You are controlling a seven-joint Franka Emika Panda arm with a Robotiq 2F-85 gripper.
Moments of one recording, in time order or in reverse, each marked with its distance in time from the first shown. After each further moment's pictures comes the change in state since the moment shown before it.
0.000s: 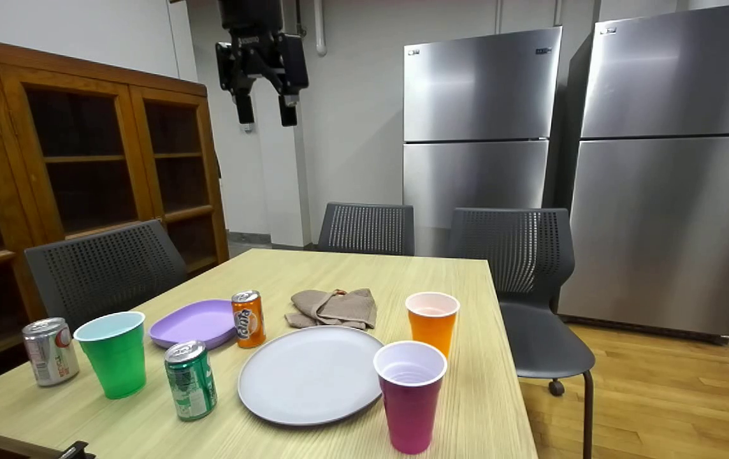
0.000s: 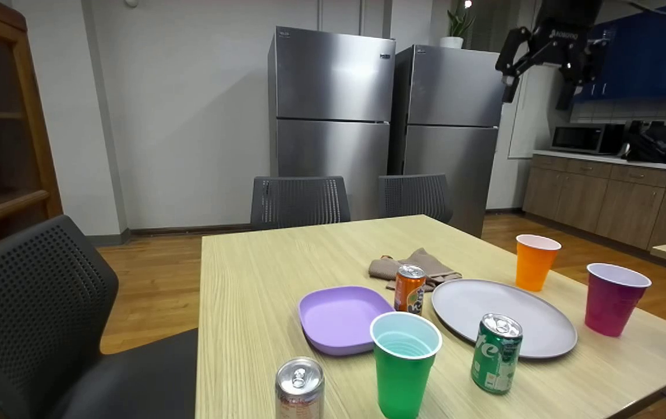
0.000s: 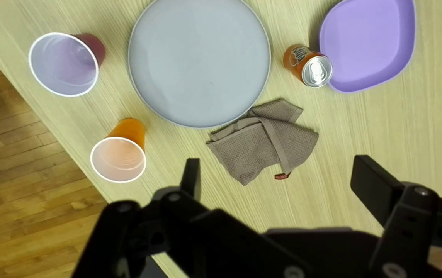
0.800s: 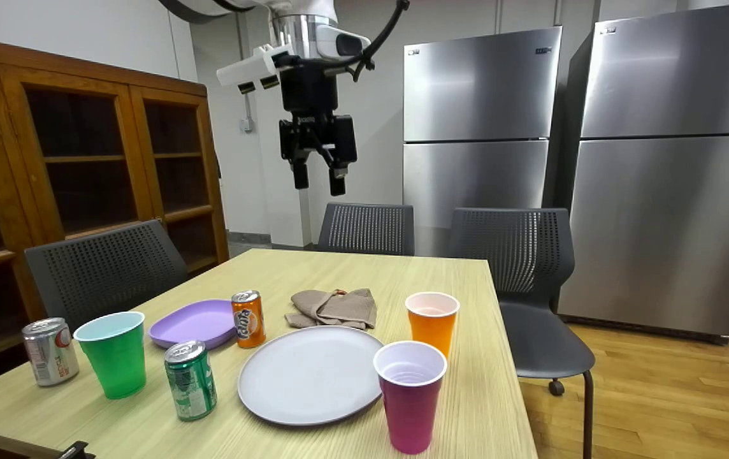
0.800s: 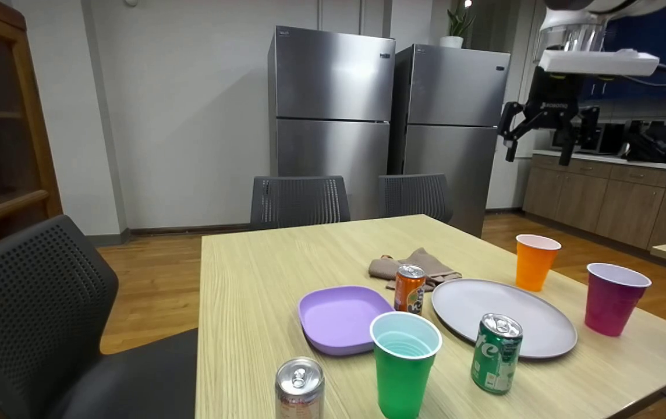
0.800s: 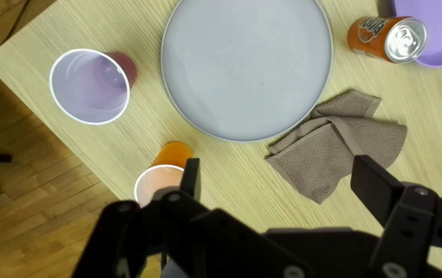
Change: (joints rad) arm -0.082 0.240 -0.027 -0.001 -0.043 0.152 0.097
